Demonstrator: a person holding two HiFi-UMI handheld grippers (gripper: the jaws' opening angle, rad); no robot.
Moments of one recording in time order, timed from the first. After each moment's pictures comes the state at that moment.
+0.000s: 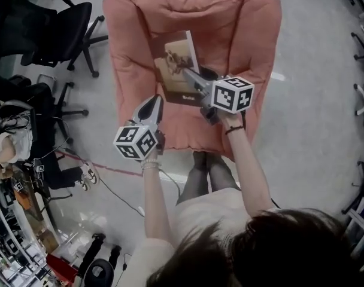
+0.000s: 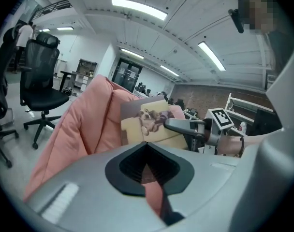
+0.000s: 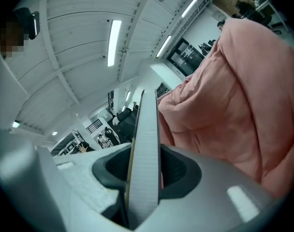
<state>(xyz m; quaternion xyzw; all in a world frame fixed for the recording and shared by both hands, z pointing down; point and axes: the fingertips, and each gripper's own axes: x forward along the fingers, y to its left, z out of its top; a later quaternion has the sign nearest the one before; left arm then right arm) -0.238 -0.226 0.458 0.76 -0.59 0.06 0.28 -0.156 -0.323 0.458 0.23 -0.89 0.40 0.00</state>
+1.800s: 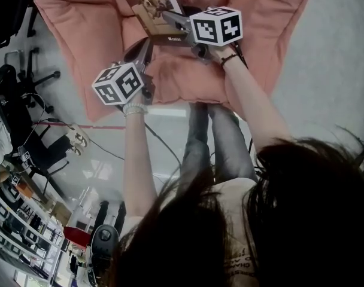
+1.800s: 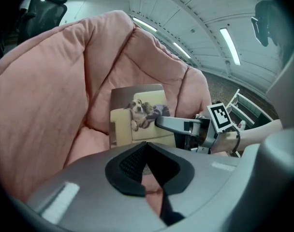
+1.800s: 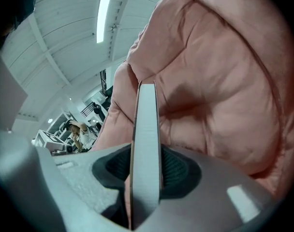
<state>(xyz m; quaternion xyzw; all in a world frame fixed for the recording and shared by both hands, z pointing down) -0.246 -0.239 0.668 0.73 -0.53 0.11 0.41 -0.195 -0.324 0.680 0.21 -0.88 0.41 0.13</state>
